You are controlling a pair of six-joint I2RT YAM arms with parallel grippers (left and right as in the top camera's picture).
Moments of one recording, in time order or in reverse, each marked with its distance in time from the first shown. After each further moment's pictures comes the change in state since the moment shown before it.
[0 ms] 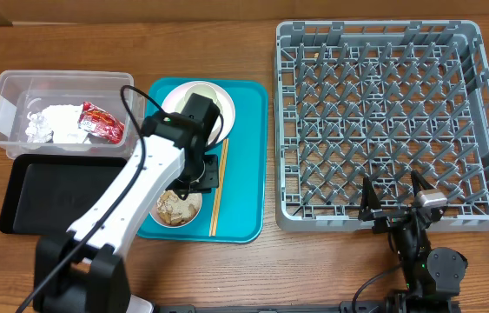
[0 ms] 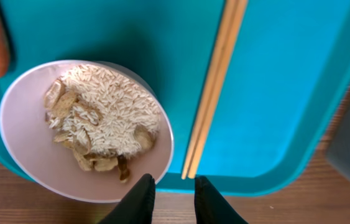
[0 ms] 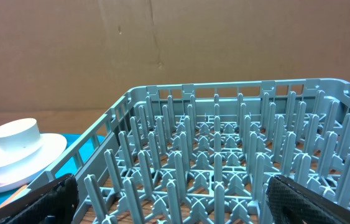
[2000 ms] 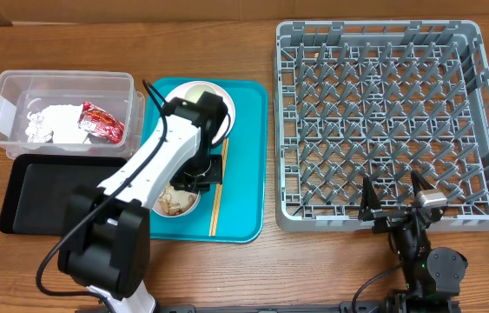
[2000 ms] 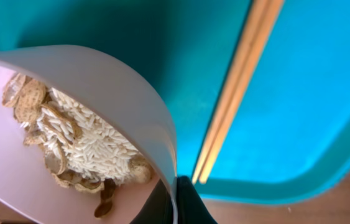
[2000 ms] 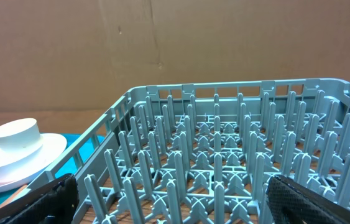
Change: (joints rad) left arm 0.000 0.187 0.107 -0.097 -0.007 0.016; right arm 0.000 0.000 0.000 0.000 0.000 0.000
